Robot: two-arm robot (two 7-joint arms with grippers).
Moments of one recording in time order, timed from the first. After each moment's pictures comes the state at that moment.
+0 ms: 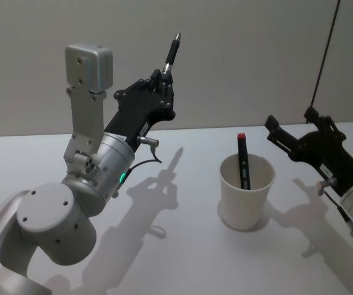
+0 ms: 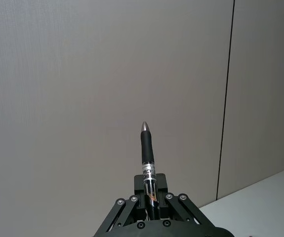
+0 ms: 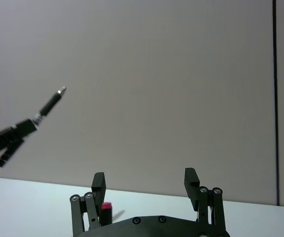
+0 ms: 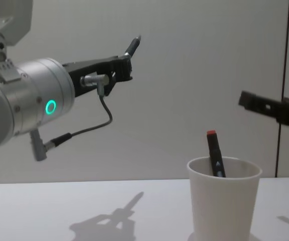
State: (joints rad) left arm -0.22 0.26 0.36 -1.76 -0.39 0.12 0.01; right arm 0.02 0.30 -0.22 -1.76 0.48 0.03 0.18
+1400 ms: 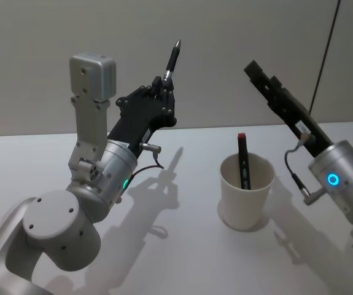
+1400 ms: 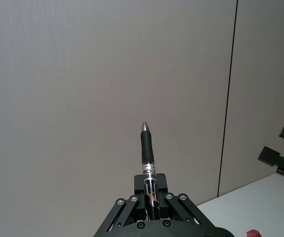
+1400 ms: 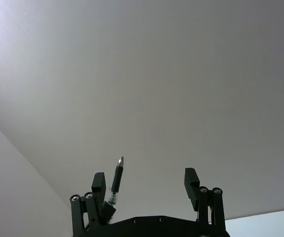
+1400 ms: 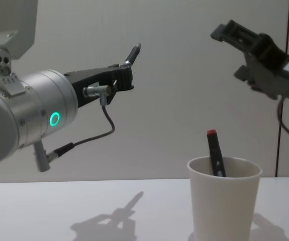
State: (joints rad) left arm -0.21 0.25 0.37 -1.74 -0.38 0.10 0.01; right arm 0.14 0.16 -0.23 -1.71 0.98 0.12 0.22
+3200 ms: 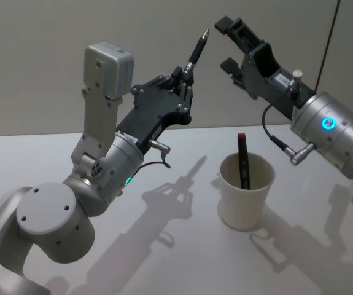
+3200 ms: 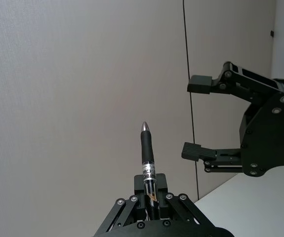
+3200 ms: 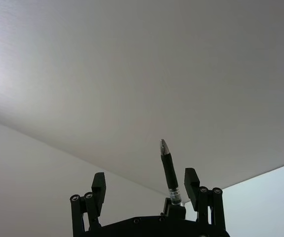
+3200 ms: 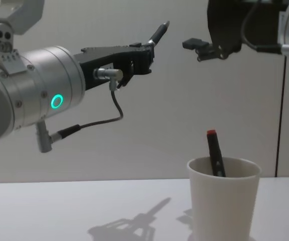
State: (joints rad) left arm -0.23 0.27 0.37 -1.78 -0.30 0.10 -0.12; right arm 0.28 0.11 -0.24 -1.80 1.54 0.41 -0.16
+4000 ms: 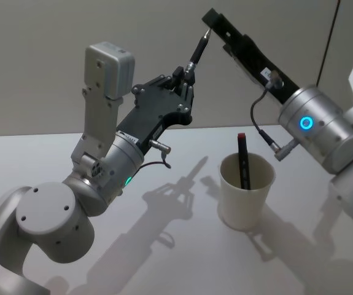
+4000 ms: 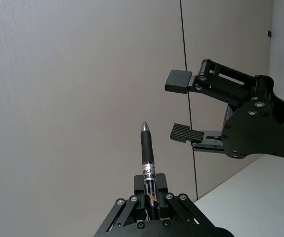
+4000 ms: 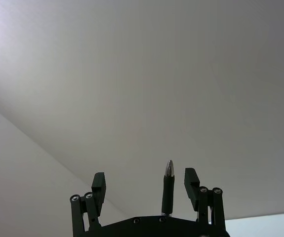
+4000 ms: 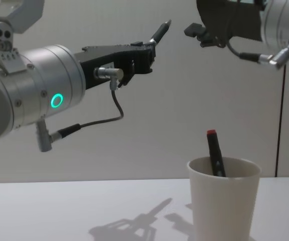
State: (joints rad) left arm -0.23 0.28 0.37 -1.79 -0.30 0.10 -0.13; right arm 0.32 0.13 -0.32 -1.79 1.20 0.30 -0.06
